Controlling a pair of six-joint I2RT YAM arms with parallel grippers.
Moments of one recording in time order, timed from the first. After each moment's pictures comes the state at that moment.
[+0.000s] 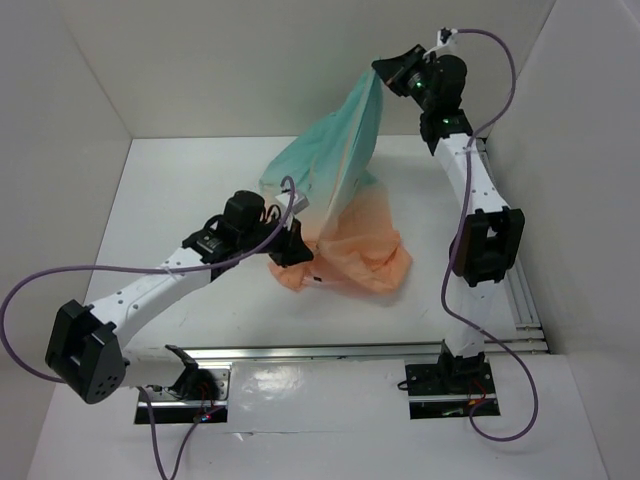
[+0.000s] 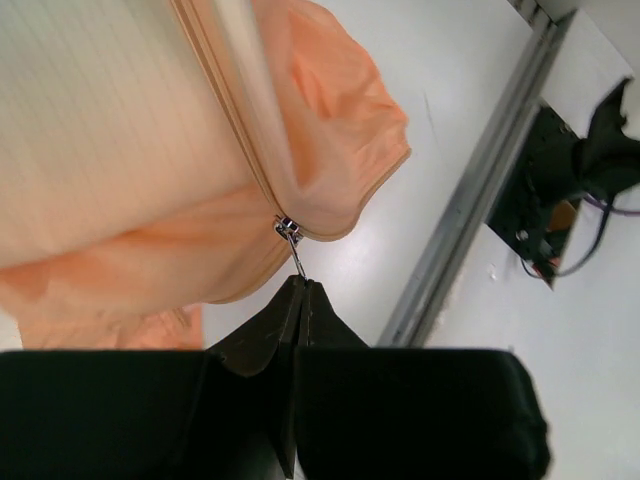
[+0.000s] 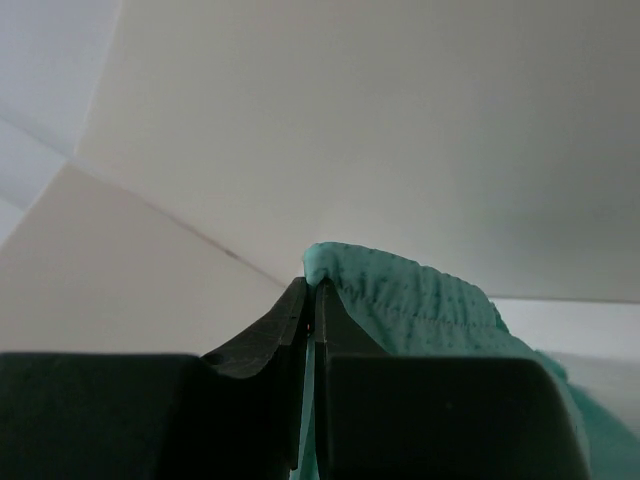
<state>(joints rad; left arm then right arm) -0.57 1.30 0.98 -0.24 0.53 -0.15 0.14 2.02 2.02 0.13 -0.33 0.81</state>
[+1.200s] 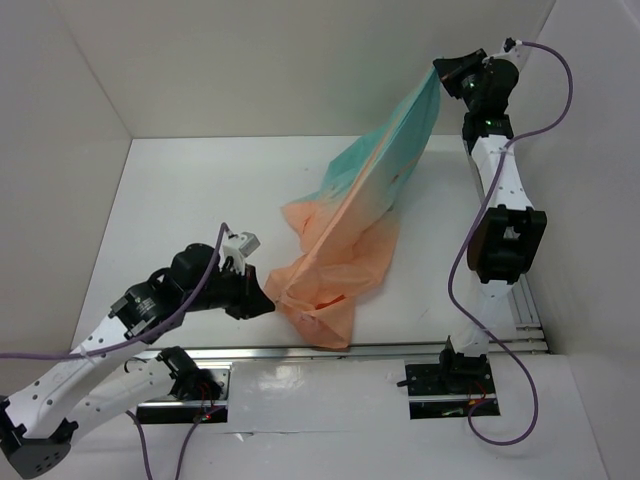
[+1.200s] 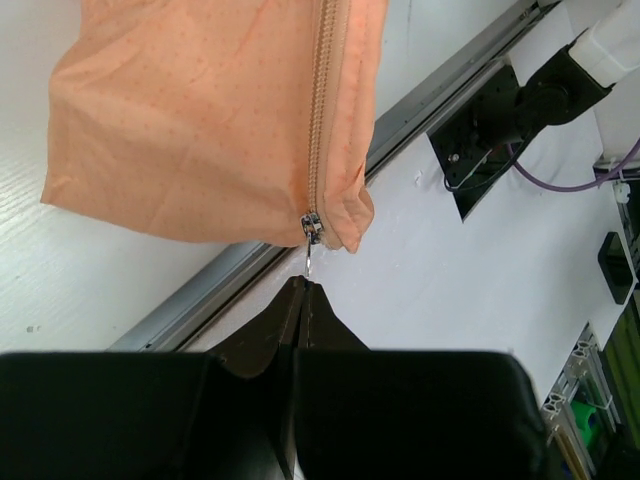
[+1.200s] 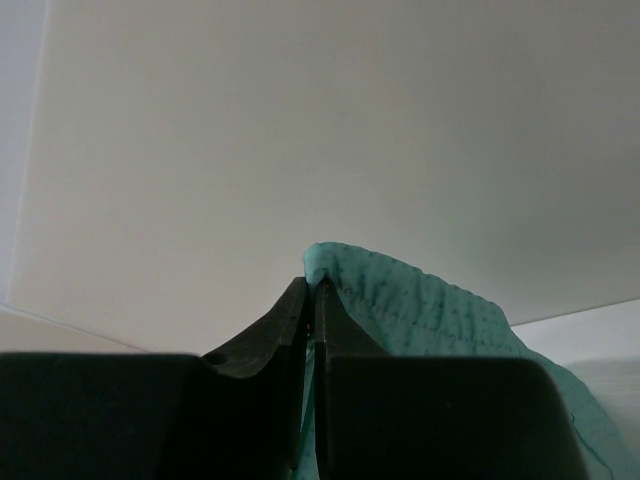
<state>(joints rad) -0.73 0.72 0.82 -0.71 0.31 -0.53 -0.10 2.03 2.01 0.14 -0.25 0.89</state>
